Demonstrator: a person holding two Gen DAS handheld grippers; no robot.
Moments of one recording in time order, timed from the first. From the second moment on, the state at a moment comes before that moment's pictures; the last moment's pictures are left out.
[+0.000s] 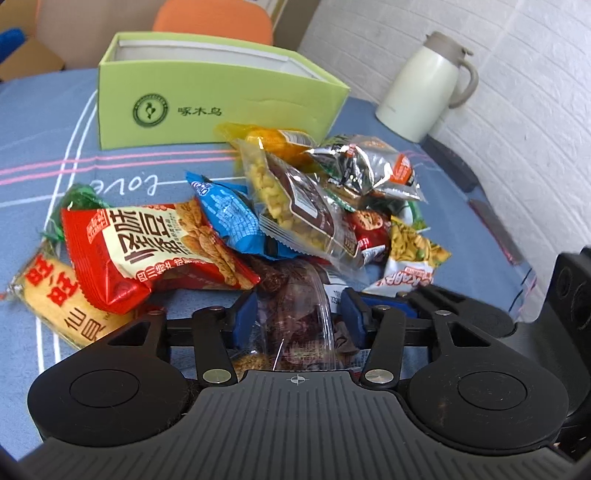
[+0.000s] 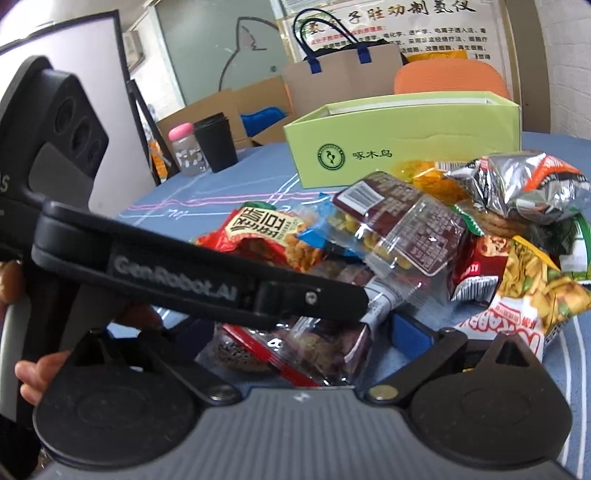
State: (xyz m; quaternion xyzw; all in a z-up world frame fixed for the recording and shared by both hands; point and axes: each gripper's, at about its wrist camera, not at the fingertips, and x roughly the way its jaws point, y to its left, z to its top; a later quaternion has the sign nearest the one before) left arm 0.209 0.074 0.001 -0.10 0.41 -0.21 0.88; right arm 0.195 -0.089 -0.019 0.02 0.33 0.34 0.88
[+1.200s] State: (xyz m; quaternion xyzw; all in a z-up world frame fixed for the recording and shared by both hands) left arm 0.479 0.102 0.079 -0.11 0.37 -0.15 0.91; right arm 0.470 -0.031 0.062 -0.08 0.29 0.32 0.90
